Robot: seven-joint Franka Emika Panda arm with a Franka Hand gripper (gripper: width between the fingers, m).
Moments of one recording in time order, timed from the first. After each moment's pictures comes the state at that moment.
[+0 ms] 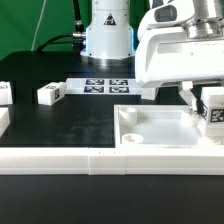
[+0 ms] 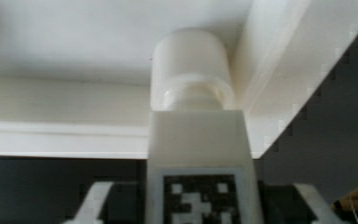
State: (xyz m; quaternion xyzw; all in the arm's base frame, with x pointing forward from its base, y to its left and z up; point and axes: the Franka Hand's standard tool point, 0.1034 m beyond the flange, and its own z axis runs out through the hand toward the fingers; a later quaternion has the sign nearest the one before) arm 0.623 0.120 0.067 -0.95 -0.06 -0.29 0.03
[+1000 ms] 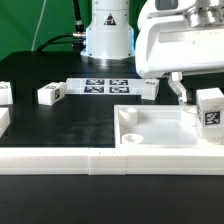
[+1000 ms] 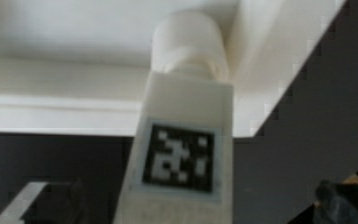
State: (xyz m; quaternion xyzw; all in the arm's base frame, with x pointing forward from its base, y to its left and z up) arm 0.627 0.120 0.087 -0.96 -0.06 -0.28 0.04
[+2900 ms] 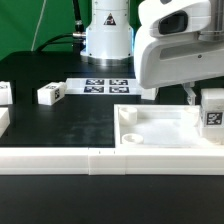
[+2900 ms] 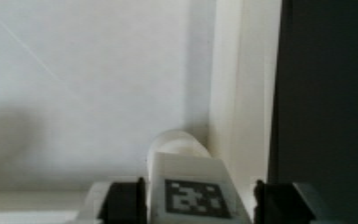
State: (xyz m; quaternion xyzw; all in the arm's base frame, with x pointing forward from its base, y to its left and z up) arm 0.628 0.116 0.085 -0.99 -0.02 0.11 0.08
